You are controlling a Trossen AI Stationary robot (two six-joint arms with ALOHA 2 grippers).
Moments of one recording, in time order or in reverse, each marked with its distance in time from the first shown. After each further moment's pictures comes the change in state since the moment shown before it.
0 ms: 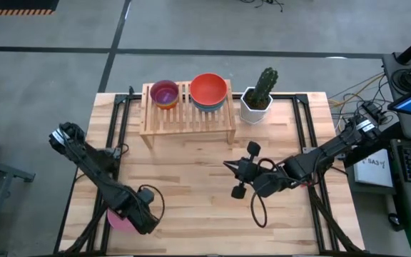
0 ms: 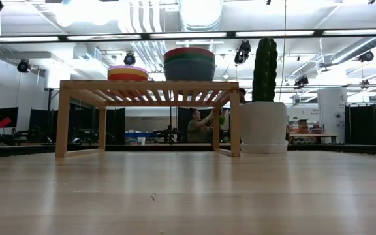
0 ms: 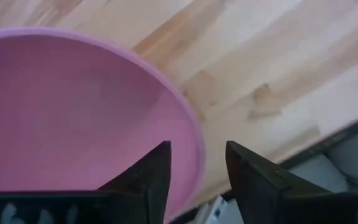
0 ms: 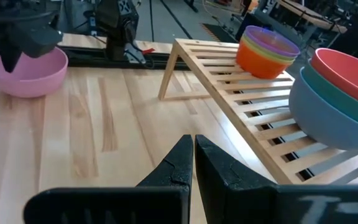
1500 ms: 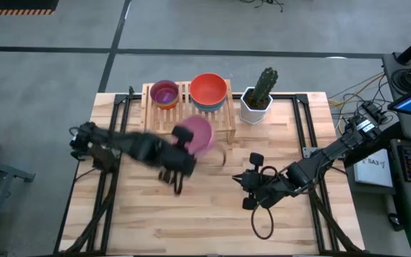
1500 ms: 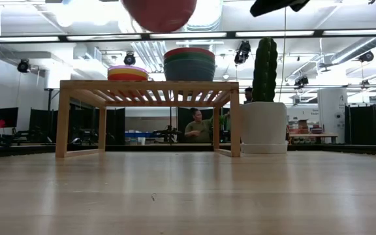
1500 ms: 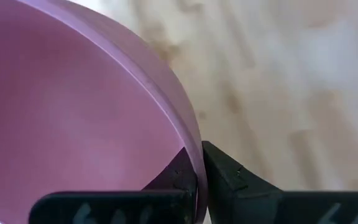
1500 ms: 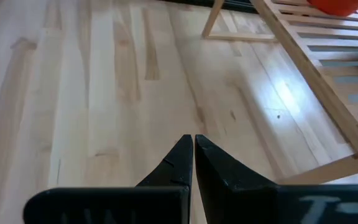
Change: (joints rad) left arm 0.495 0.207 0.900 -0.519 -0.605 2.014; right arm 0.072 0.000 -0.022 -0.256 -0.164 0.183
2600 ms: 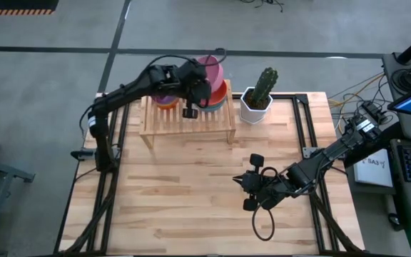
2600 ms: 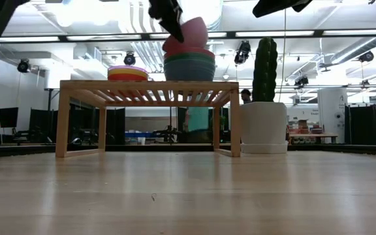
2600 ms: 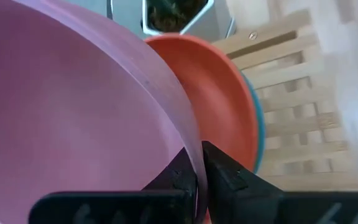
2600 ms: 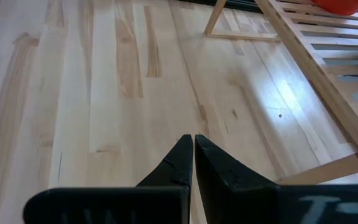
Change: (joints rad) left arm 0.636 0.116 0.189 0.265 0.245 0.375; right arm 0.013 0.000 -0.010 0.002 0.001 0.000
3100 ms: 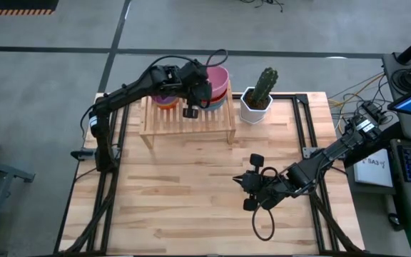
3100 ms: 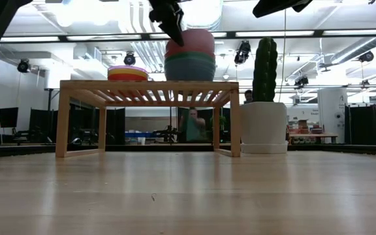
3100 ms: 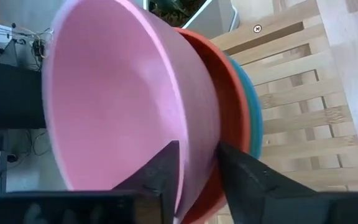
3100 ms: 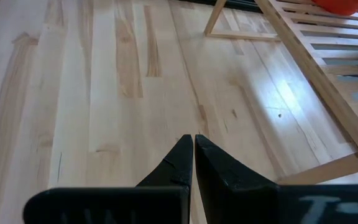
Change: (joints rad) left arm 0.003 0.013 0.000 -0.001 -0.027 0.025; right arm 0.000 0.000 0.000 -0.001 0.000 -0.001
